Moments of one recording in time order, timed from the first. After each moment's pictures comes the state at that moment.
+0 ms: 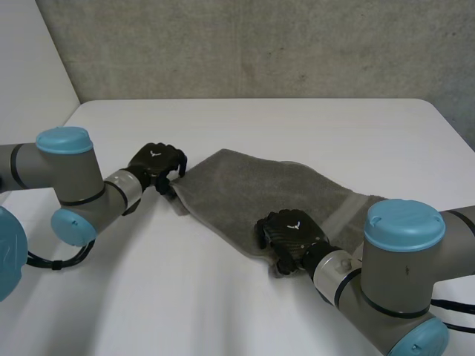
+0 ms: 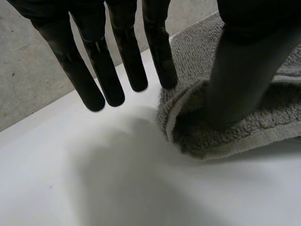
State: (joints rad) left arm 4.45 -2.48 -1.05 3.24 -1.19 3.44; right arm 2.14 -1.06 1.72 -0.26 1.33 3.01; left_hand 1.07 1.07 1.08 1.08 0.88; right_hand 0.79 0.79 0.79 0.79 0.61
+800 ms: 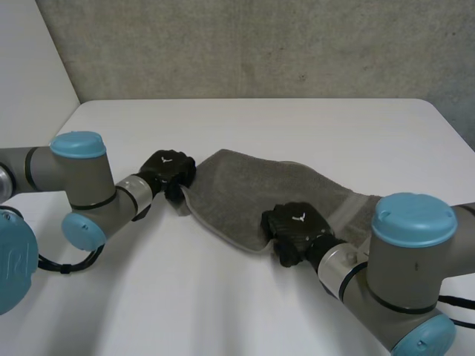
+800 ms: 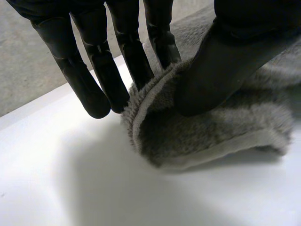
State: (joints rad) left arm 4.40 -2.49 -1.05 3.23 -1.19 3.42; right arm 2.13 -1.11 1.73 -0.26 1.34 3.01; left_hand 1.35 1.35 1.37 1.35 1.19; right_hand 1.33 1.31 1.31 1.34 1.16
